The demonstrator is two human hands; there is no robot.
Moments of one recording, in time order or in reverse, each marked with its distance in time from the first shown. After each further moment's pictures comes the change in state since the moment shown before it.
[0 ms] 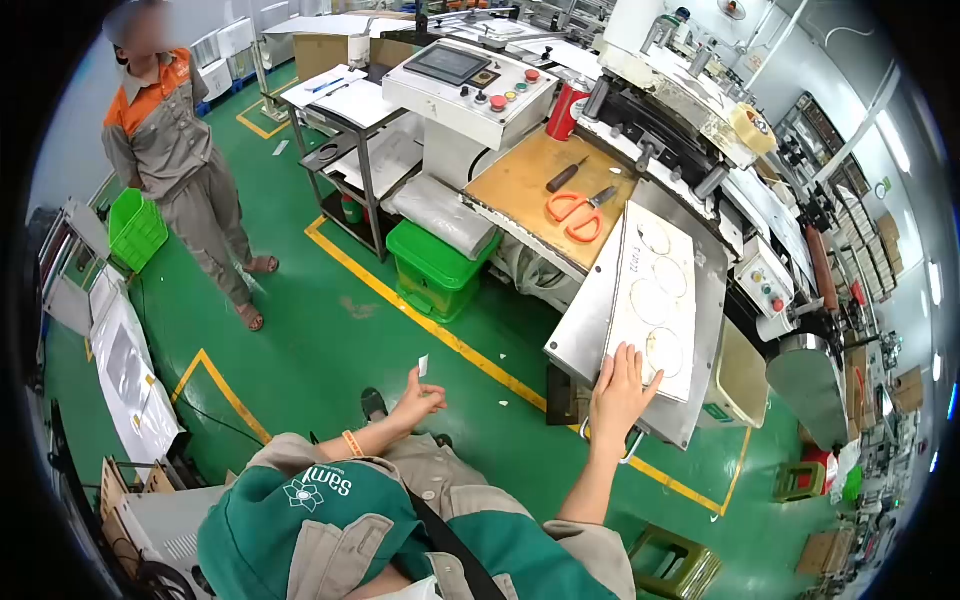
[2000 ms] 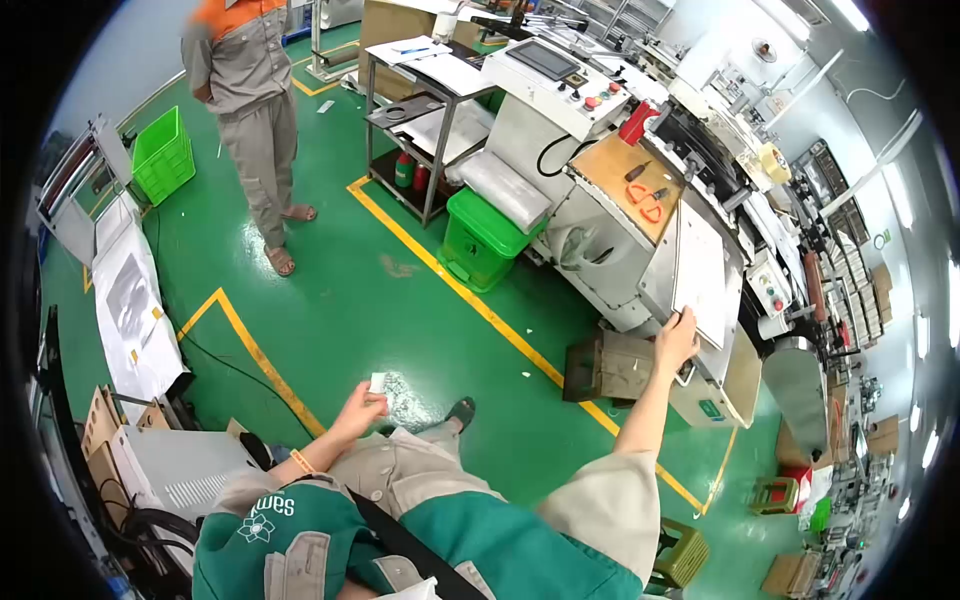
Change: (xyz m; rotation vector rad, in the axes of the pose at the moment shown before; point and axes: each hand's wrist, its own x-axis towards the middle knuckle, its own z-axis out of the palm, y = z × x) left_hand -0.231 -0.093 -0.228 0.068 0.185 -0.017; right_hand -0.029 0.002 0.027 0.003 0.112 0.193
